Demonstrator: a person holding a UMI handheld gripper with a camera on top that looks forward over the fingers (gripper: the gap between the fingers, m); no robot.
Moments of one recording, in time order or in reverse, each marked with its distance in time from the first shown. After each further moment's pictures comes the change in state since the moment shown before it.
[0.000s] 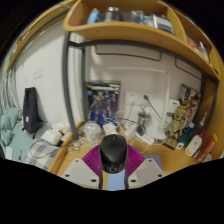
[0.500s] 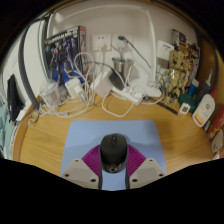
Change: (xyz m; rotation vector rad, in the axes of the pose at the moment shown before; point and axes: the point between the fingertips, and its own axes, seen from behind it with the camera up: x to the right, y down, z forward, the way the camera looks) arm 0.119 0.182 0.126 -0.314 0.067 0.107
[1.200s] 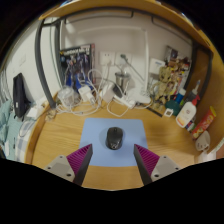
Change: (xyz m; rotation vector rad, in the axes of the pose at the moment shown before) arm -0.006 -0.002 -0.137 0.012 0.012 -0.041
